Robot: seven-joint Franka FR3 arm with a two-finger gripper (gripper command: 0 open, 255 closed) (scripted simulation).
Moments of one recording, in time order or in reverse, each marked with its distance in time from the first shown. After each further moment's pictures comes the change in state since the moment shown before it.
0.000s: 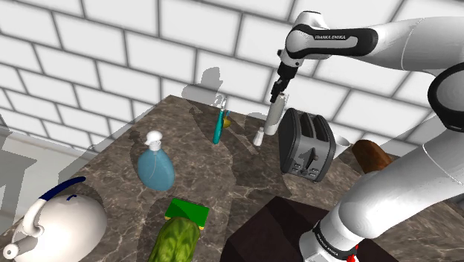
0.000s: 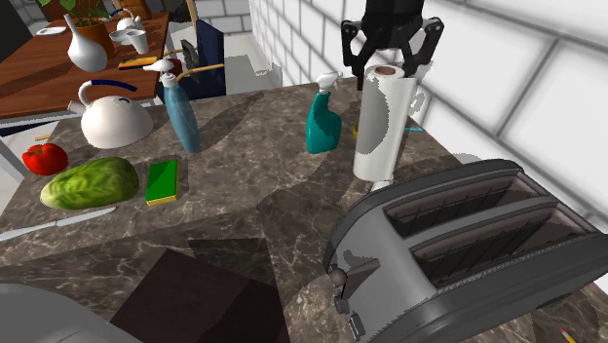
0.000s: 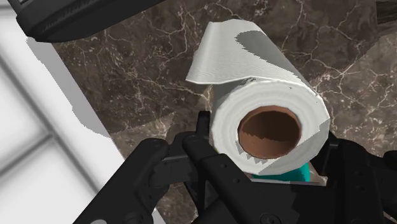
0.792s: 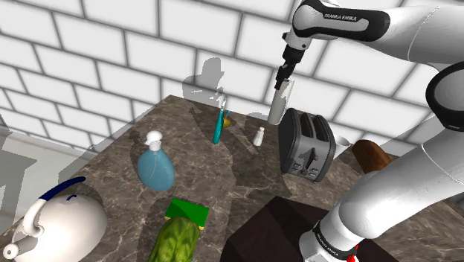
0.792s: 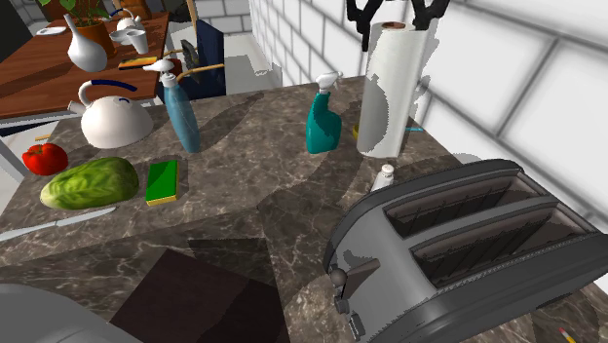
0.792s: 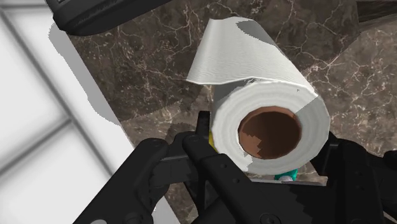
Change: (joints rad) arm 0.004 0.010 0.006 0.173 0.005 -0.163 -0.003
